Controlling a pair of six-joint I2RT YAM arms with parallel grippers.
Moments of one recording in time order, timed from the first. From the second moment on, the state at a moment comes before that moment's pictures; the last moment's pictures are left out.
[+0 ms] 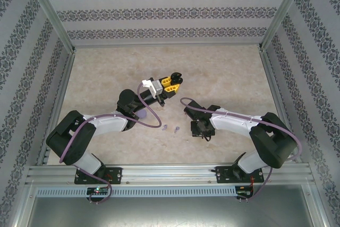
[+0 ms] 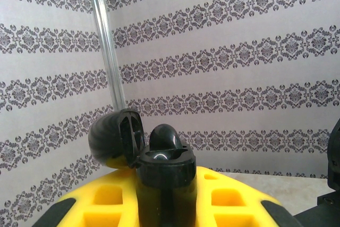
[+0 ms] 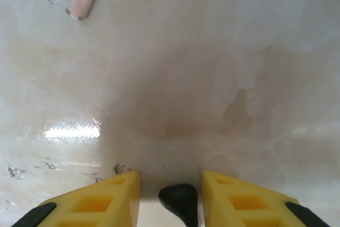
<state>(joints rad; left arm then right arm) -0.62 1.55 0.67 1.24 0.47 0.02 0.73 1.49 0.75 -0.71 0.07 0.76</state>
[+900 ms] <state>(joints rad) -0.62 1.55 0.67 1.24 0.47 0.02 0.74 1.28 0.76 -0.78 0.12 0.76</state>
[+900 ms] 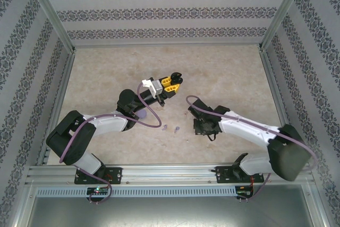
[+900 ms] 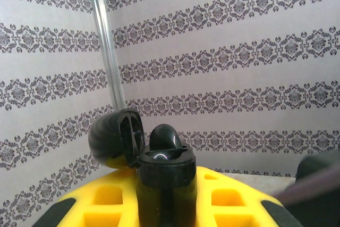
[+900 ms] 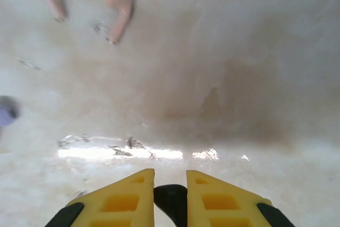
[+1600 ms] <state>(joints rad) -0.62 1.55 0.73 1.20 0.55 0.02 0.58 1.11 1.38 -0.68 0.05 0.48</state>
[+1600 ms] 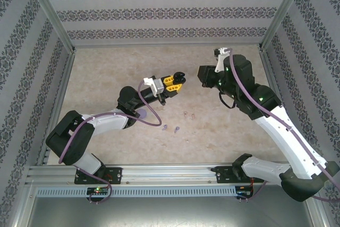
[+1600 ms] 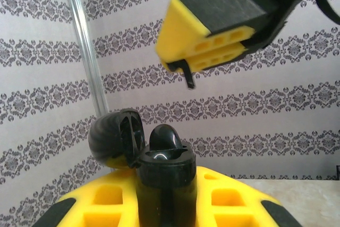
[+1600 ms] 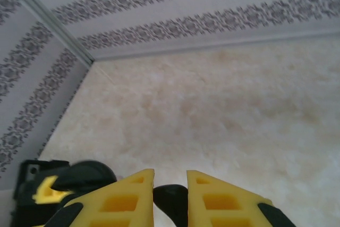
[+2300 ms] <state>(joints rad) -0.62 1.63 0.80 1.21 0.56 -0.06 0.66 1.12 1.24 -0.36 -0.10 0.43</state>
